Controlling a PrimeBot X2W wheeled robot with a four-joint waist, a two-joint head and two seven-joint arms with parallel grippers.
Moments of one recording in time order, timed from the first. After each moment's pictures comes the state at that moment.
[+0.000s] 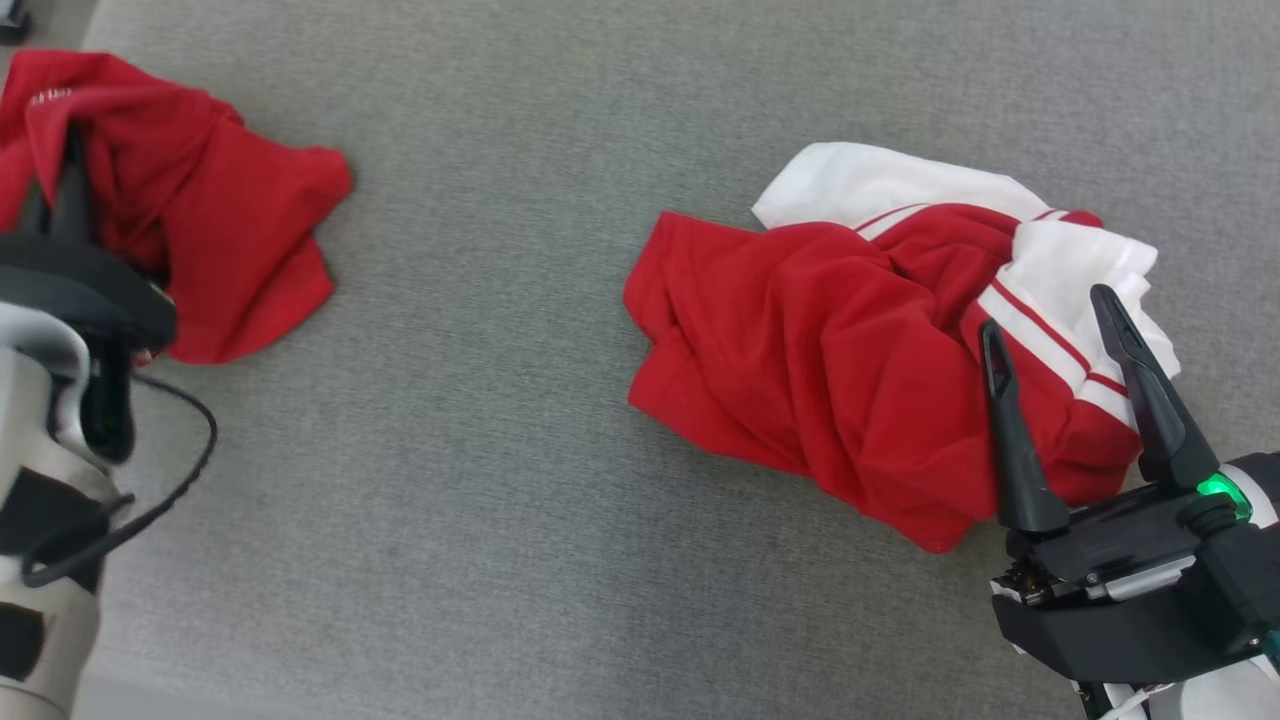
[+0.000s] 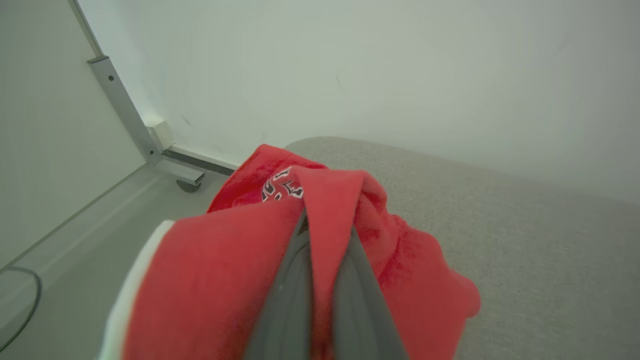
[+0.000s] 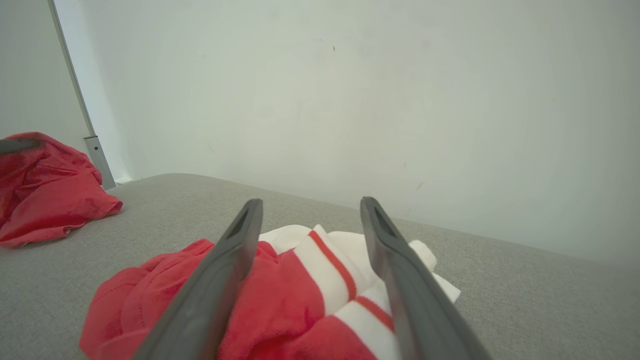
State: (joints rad) left arm -0.99 0.41 -0.32 0.94 -0.76 -0.10 -0.26; right arm -0.11 -0.21 0.03 -0.34 0.00 0.13 -0.14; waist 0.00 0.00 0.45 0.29
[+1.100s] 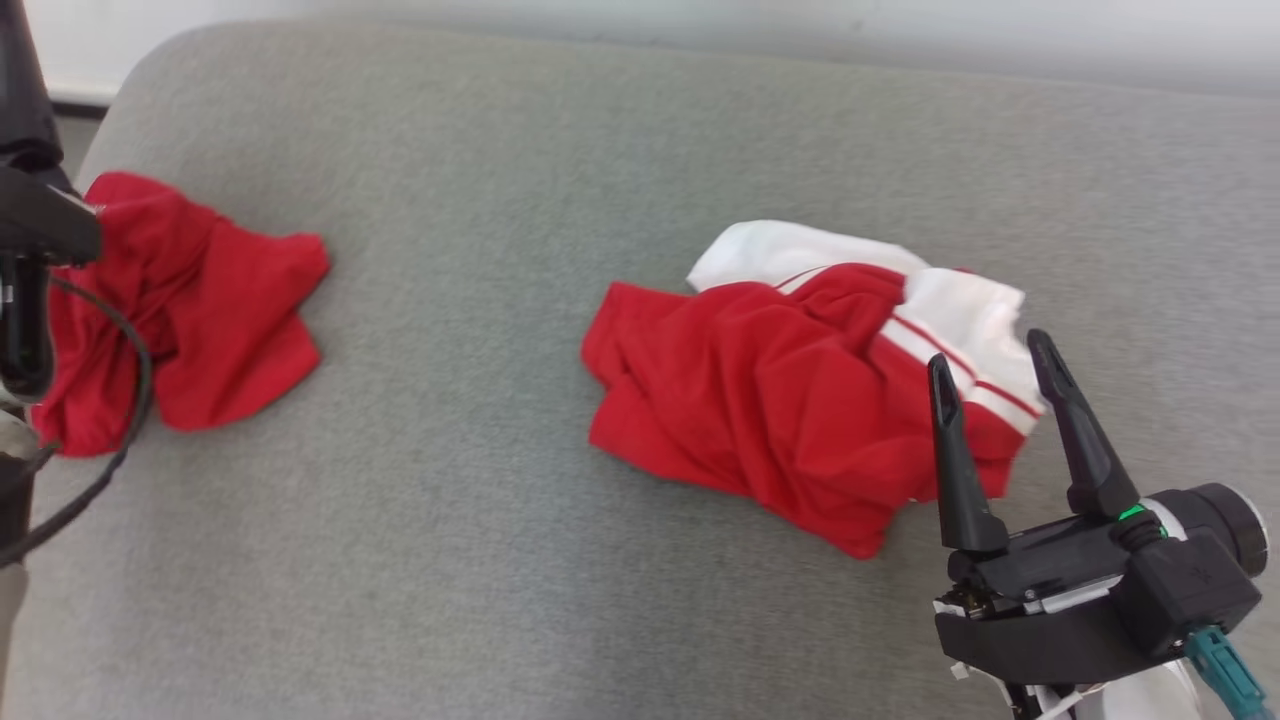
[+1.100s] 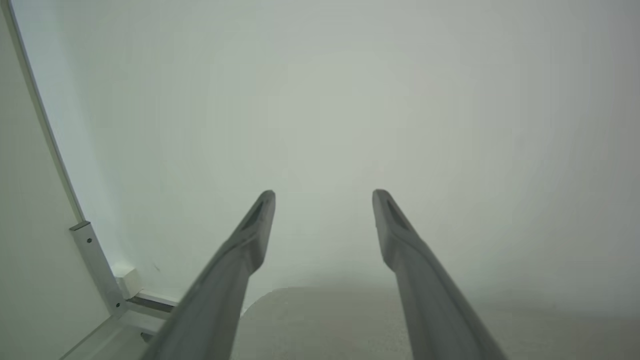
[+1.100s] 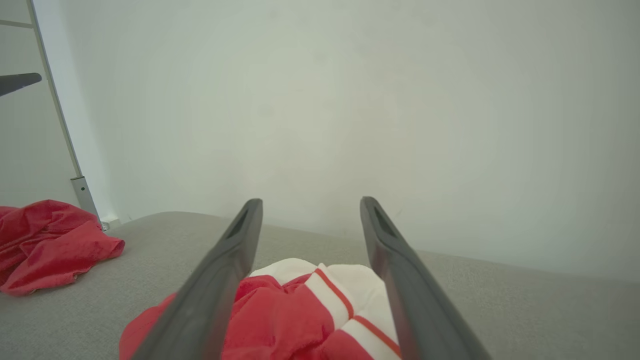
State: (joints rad) left arm -1.00 0.48 -0.24 0.72 -0.63 -0.09 -0.26; right arm -0.11 -0.11 0.05 -0.19 0.02 0.13 -0.24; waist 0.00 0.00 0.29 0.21
